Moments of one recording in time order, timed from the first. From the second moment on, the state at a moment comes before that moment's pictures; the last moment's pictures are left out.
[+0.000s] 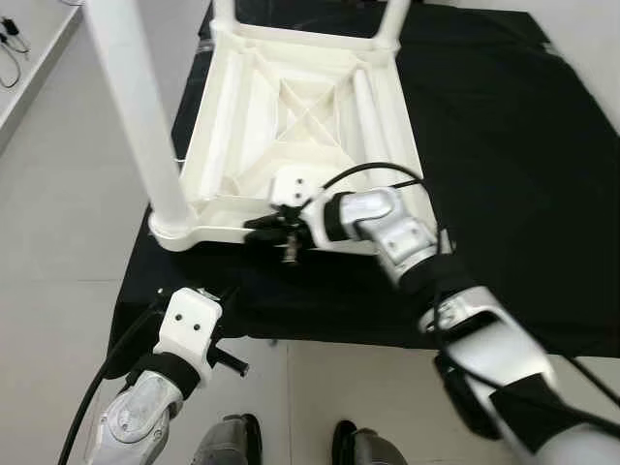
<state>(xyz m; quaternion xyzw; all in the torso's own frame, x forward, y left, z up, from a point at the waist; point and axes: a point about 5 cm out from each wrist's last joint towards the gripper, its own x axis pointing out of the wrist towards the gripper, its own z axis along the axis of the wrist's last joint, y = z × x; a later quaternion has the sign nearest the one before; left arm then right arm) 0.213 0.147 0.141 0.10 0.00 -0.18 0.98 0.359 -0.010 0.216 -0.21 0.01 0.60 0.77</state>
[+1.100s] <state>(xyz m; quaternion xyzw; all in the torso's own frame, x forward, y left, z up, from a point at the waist) 0.220 0.146 0.142 0.10 -0.02 -0.18 0.98 0.344 -0.078 0.216 -0.27 0.05 0.63 0.73</state>
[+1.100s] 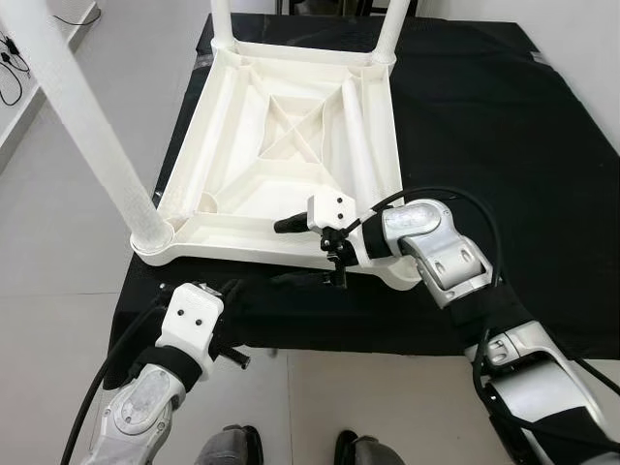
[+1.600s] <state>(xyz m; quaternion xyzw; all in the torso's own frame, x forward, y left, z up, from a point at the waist) 0.221 0.145 0.143 0.10 -0.02 -0.18 0.98 0.353 -0.081 0.198 -0.28 0.12 0.58 0.75</state>
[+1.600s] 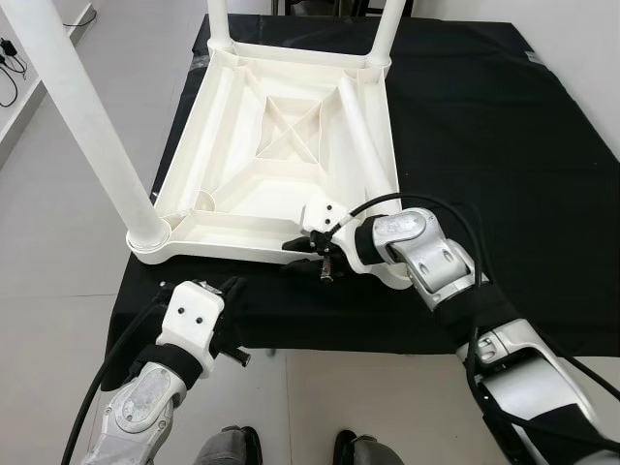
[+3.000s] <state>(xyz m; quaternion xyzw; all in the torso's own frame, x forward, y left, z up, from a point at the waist) 0.221 0.144 0.142 0.10 -0.02 -0.18 0.98 0.376 -0.131 0.218 -0.34 0.11 0.52 0.78</state>
